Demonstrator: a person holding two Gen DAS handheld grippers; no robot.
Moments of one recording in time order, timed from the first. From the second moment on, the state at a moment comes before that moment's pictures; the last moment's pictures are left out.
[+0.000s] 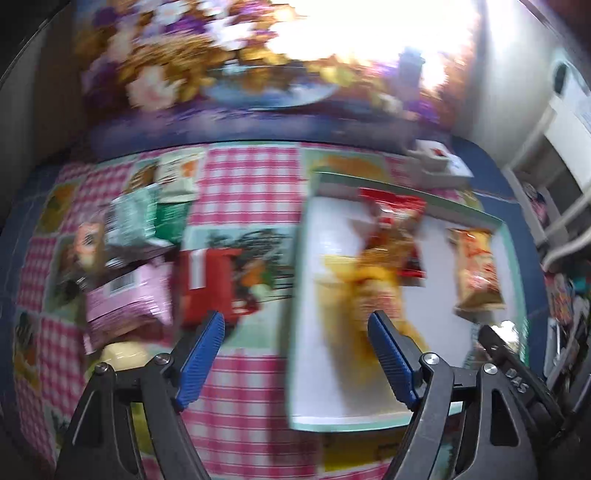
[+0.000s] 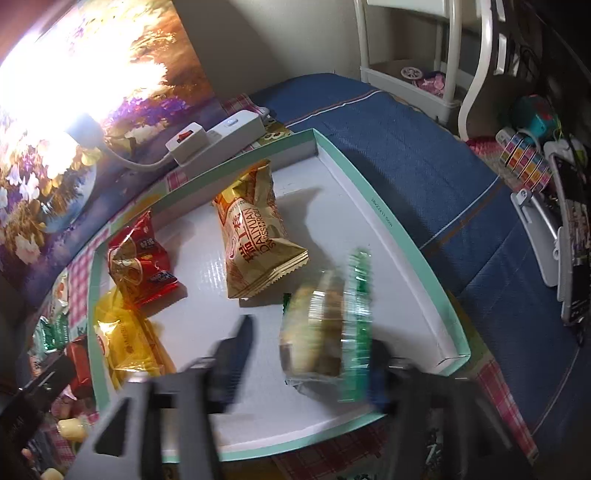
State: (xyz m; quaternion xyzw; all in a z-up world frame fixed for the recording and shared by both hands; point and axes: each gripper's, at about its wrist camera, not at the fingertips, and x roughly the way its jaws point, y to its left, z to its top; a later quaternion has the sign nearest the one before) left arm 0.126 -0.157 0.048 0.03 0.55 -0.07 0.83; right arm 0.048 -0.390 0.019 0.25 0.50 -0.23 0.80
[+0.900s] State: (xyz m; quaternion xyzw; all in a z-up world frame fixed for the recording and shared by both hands) left arm 0.131 0.041 0.058 -0.08 0.51 0.19 0.84; right arm 0.069 -0.316 0.058 0.18 0.43 -0.12 0.88
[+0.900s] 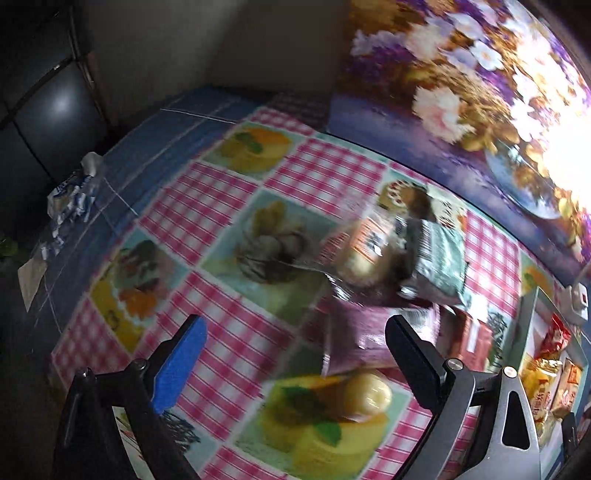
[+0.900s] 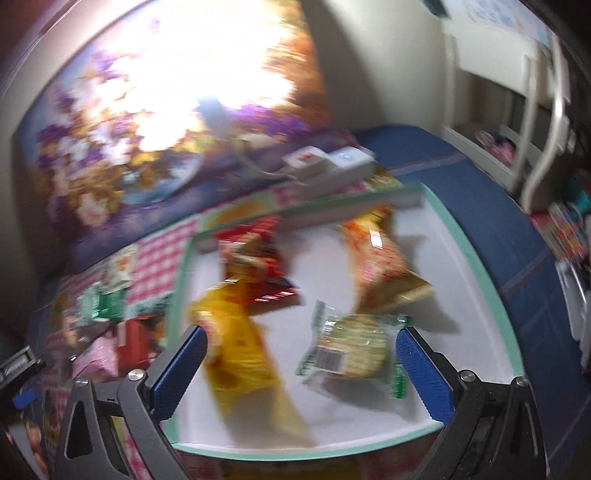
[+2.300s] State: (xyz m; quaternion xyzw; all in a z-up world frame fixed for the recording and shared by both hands) left arm 0.127 0.114 -0.010 -0.14 0.59 0.20 0.77; right arm 0.104 -0.079 0.010 0.01 0.51 0.14 0.85
